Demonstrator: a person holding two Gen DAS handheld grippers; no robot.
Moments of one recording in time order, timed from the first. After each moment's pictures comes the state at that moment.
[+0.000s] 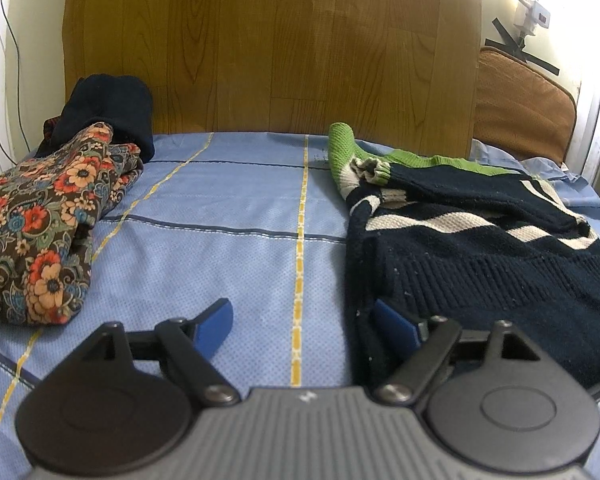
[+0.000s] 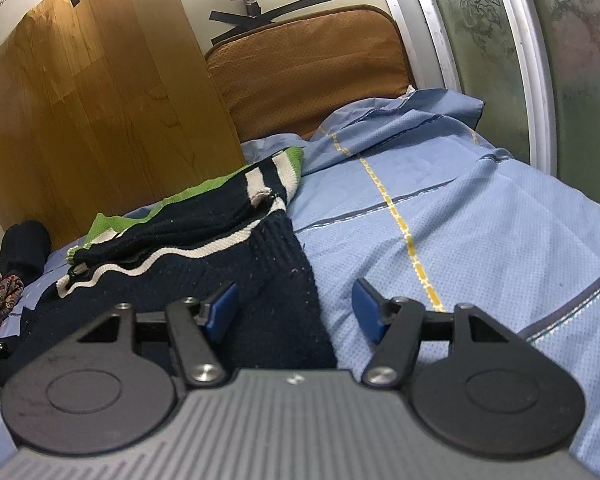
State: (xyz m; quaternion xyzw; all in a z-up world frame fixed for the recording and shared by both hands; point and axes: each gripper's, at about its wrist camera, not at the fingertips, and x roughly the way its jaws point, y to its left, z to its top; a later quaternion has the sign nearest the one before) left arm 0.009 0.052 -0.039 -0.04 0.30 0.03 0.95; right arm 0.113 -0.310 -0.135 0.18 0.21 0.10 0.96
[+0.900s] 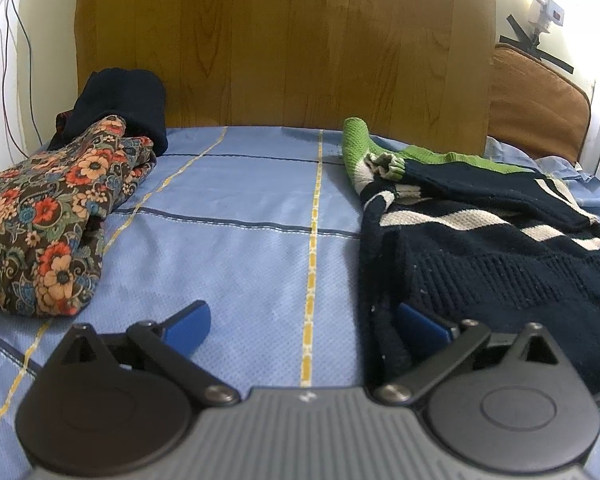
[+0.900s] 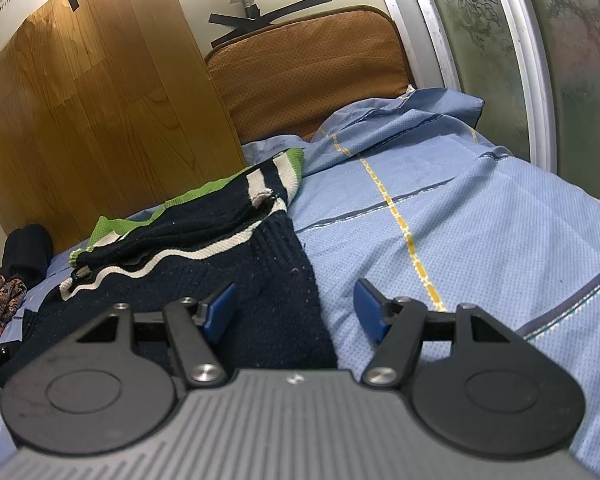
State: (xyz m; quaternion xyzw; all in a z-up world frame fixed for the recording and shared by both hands) left arm 0.011 0.054 -0.040 -0.04 0.31 0.05 0.95; right arm 0.113 -0.311 -0.135 0.18 0.21 0.10 0.96
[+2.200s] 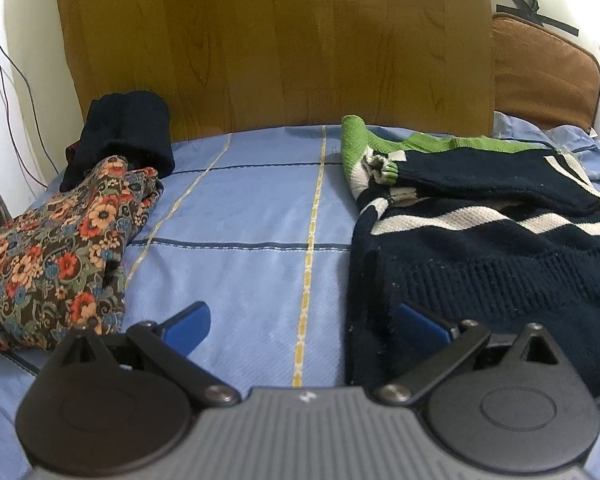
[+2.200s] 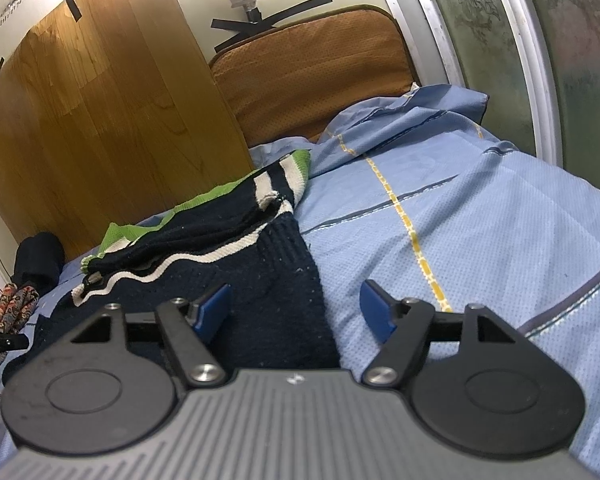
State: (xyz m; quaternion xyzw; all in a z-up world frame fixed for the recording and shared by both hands) left arm 0.023 0.025 -0.004 0.02 0.35 0.09 0.93; right arm 0.112 -0.316 -0.136 0.20 0.20 0.12 0.95
